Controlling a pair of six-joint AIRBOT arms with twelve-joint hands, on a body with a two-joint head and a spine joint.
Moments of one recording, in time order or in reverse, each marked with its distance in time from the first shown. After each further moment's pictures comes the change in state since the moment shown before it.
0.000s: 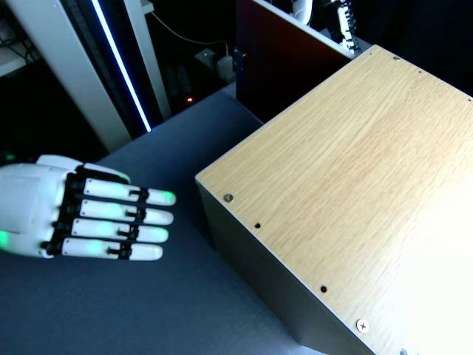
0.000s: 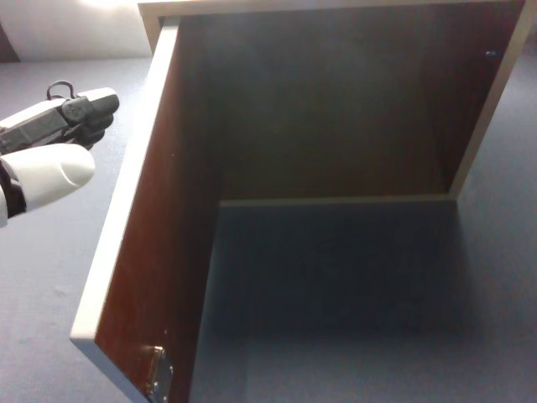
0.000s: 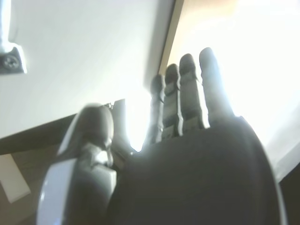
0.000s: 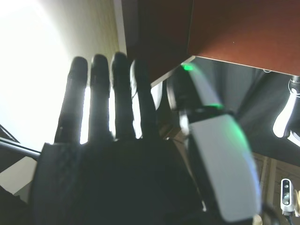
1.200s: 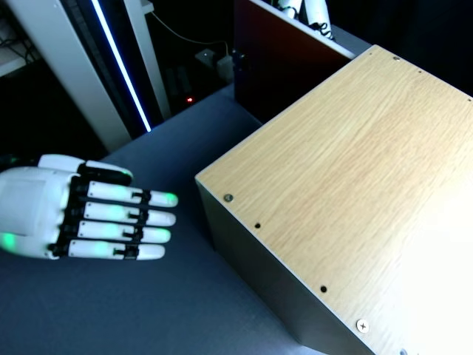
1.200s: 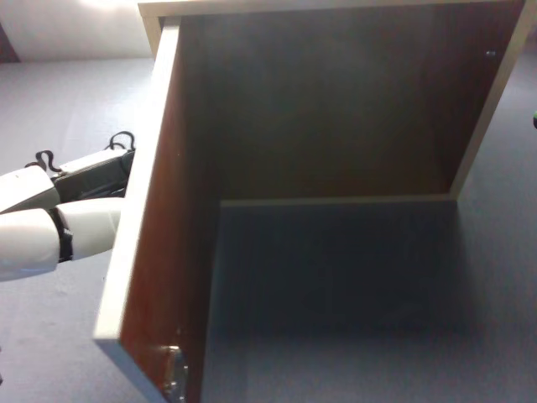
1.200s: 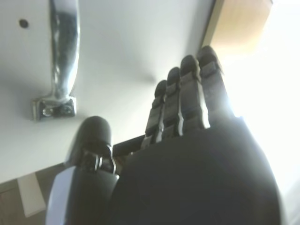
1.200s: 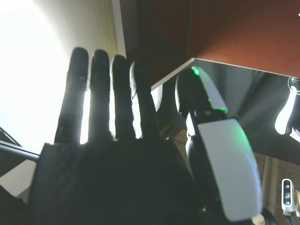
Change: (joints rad) left arm -0.080 -0.046 0.030 0.188 0.159 0.000; right arm 0.000 -0.018 0.015 -0.004 -0.006 0.011
